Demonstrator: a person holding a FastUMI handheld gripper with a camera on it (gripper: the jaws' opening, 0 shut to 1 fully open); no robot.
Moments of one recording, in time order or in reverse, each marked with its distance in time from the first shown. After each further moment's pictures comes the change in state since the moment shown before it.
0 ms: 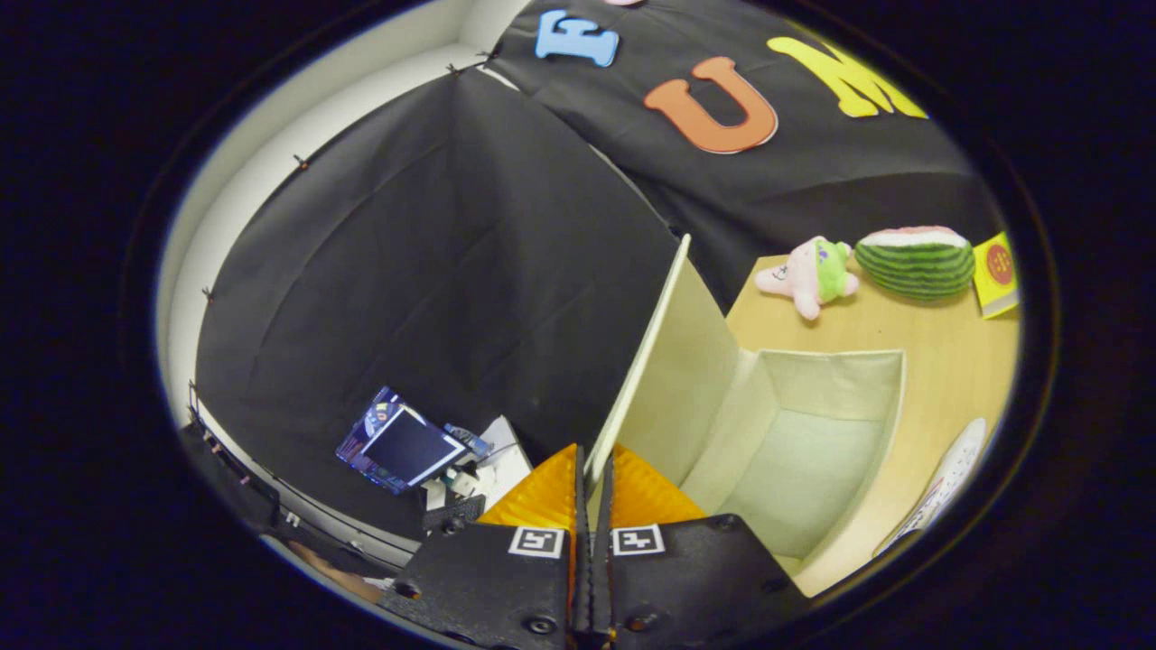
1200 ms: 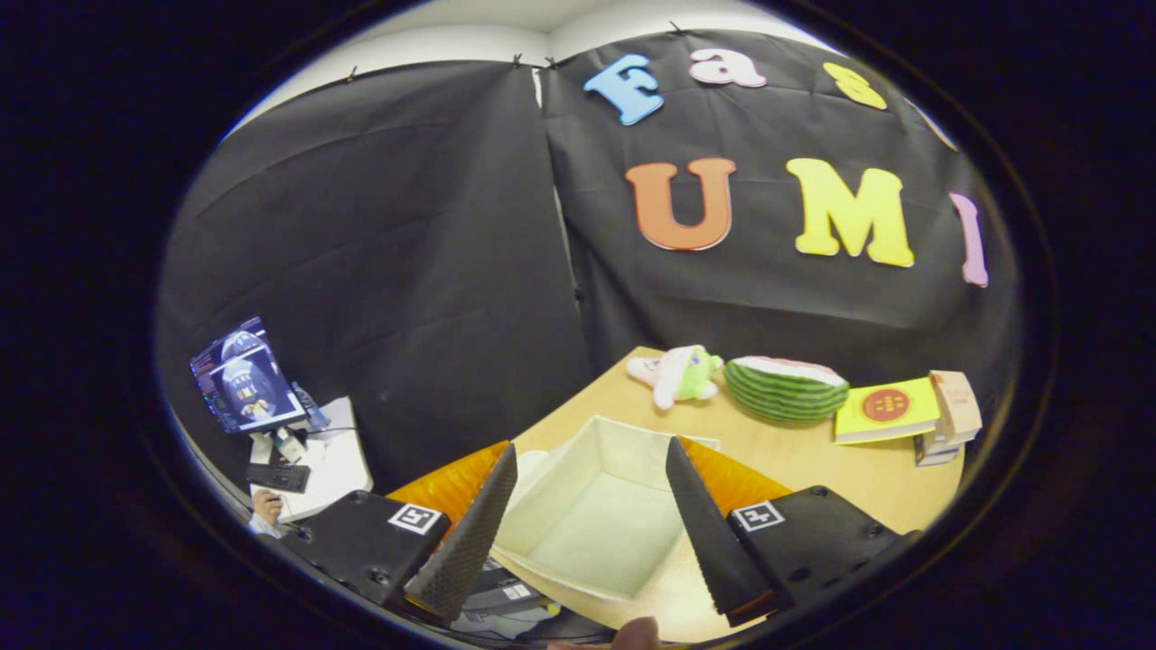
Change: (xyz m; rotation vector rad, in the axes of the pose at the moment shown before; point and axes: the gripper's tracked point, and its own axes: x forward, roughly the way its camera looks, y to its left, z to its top) arm -0.093 -0.103 0.016 -0.334 -0.217 -0.516
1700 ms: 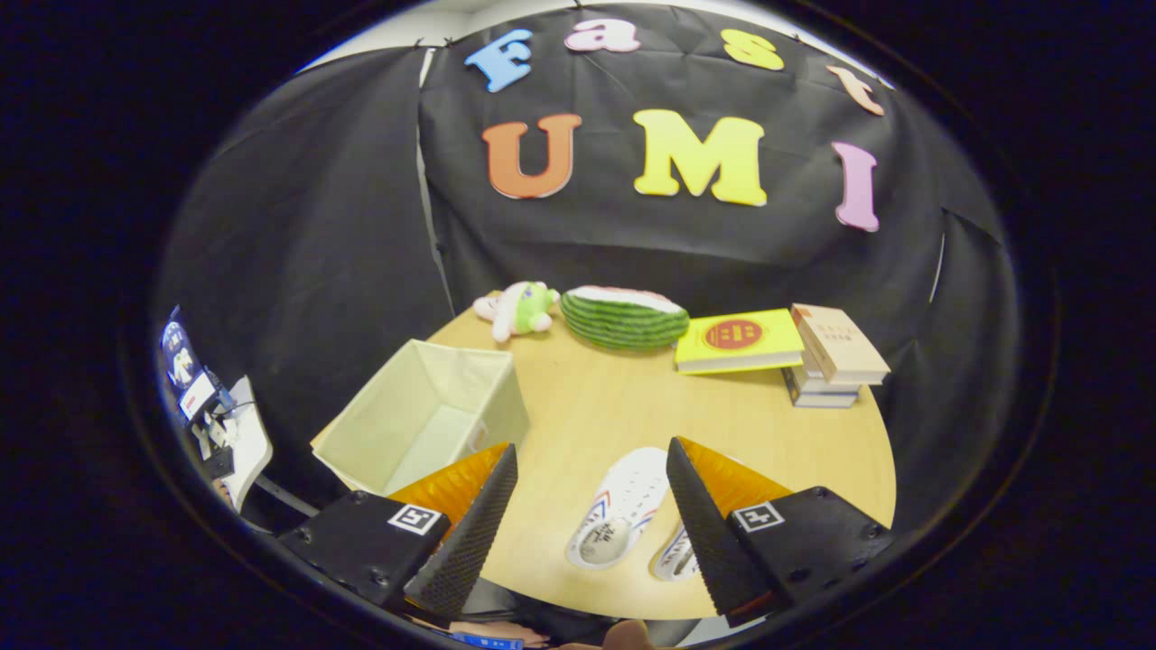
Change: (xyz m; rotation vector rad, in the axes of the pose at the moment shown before) arm -0.061 -0.184 -0.104 0.108 0.199 -0.324
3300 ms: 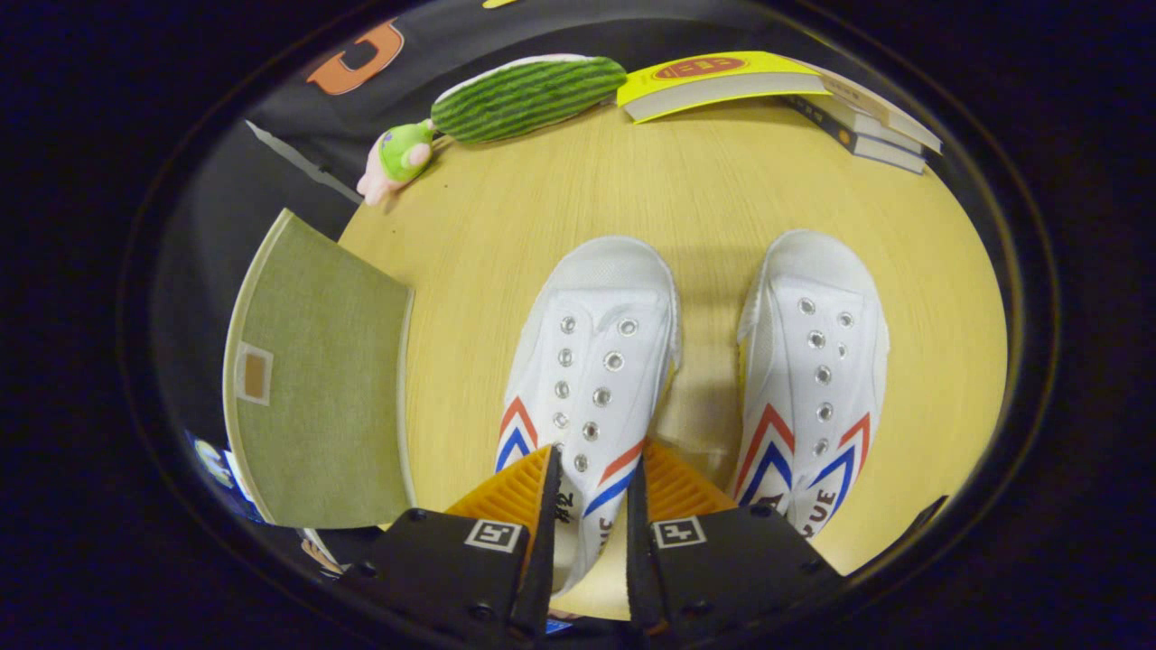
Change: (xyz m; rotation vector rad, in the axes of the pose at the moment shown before) arm 0.155 -0.034 -0.154 0.389 0.565 0.083
